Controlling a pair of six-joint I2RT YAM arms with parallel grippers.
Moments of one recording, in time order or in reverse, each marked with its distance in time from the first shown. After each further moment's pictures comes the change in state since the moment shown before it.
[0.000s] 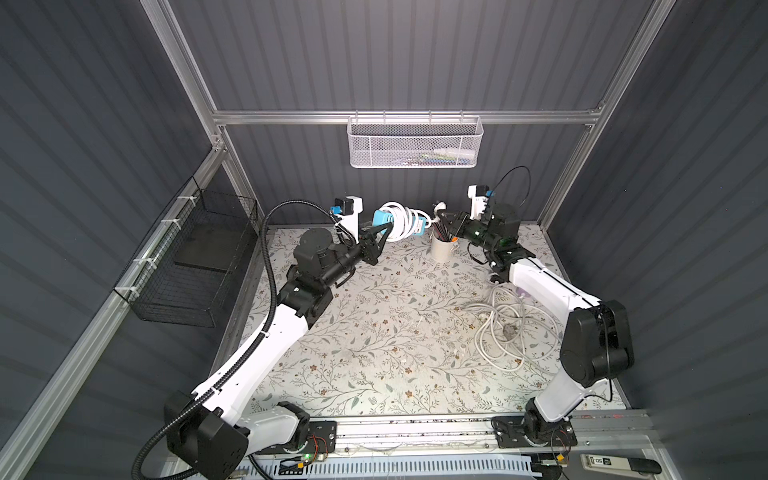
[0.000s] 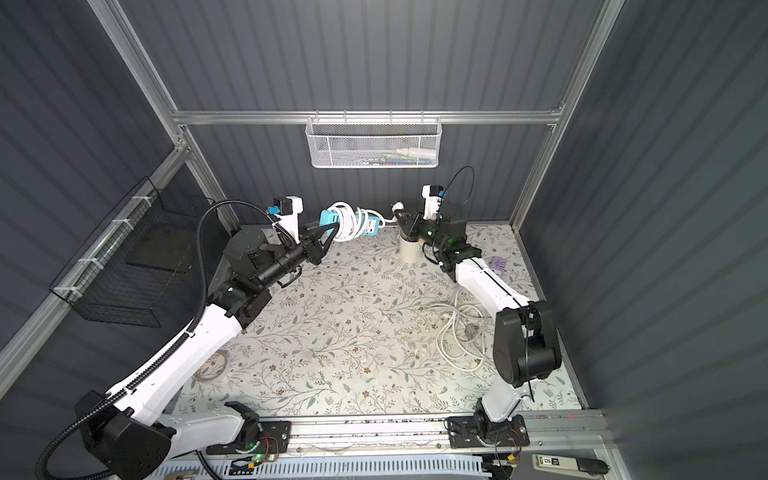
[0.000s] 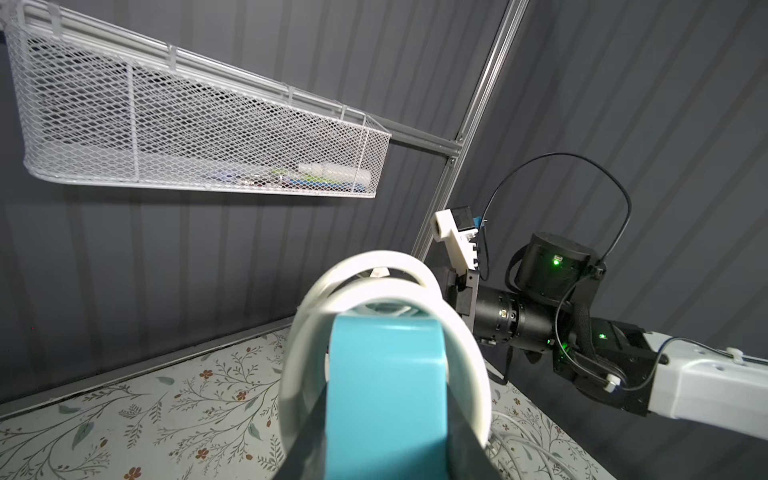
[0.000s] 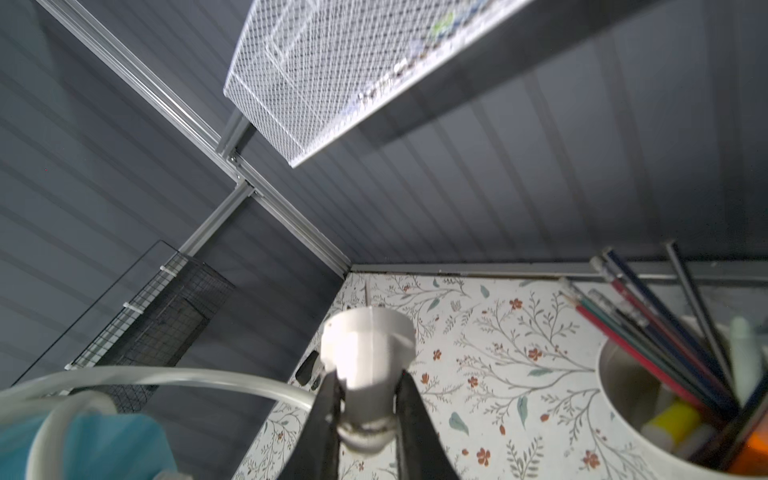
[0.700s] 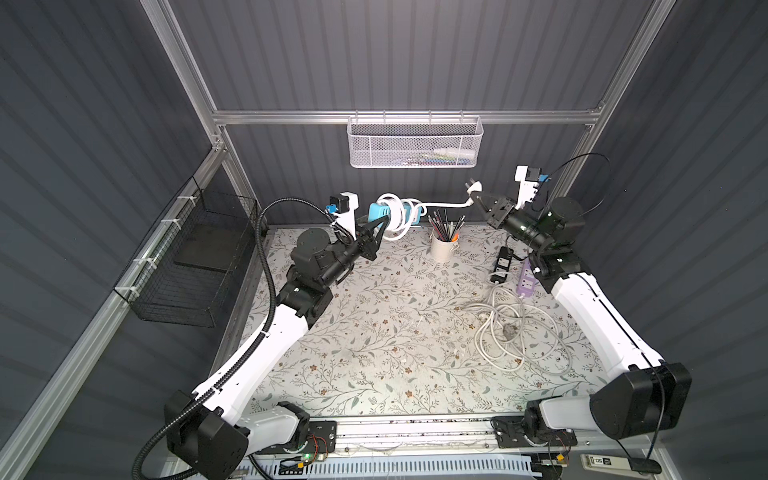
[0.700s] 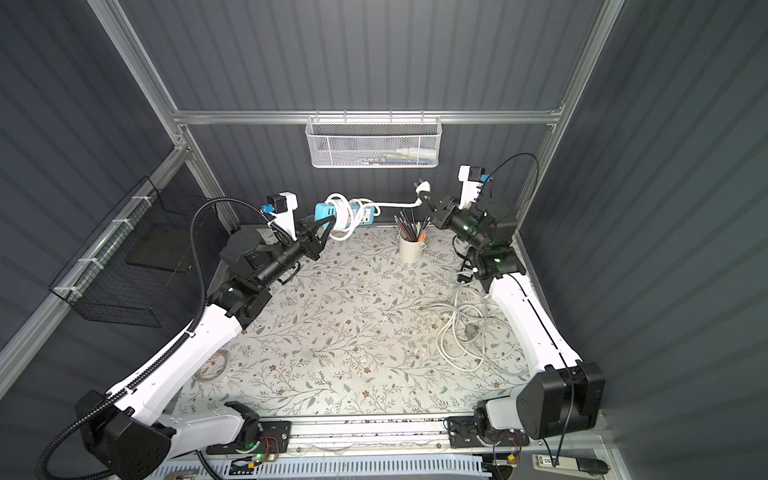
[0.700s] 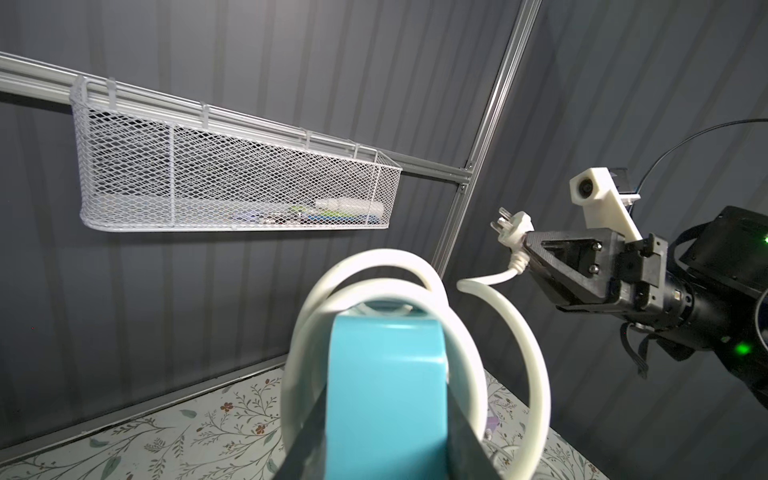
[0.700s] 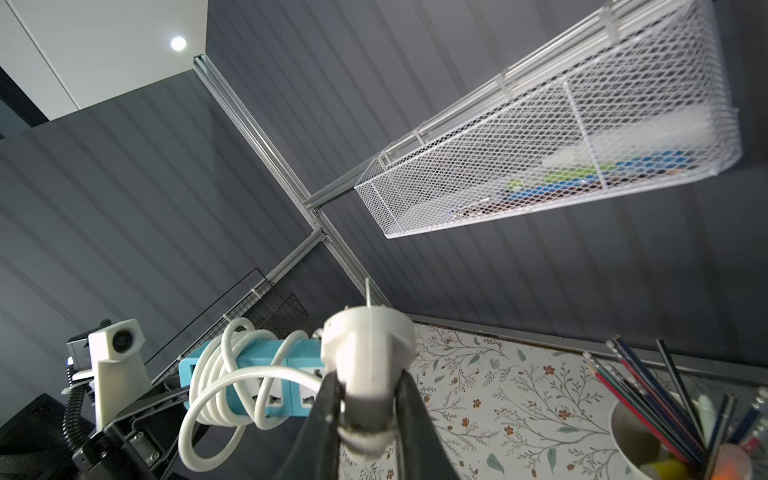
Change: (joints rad) left arm 0.002 0.013 -0.003 0.064 -0.064 0.051; right arm -0.105 -0.327 -0.068 -0.066 -0.141 0.054
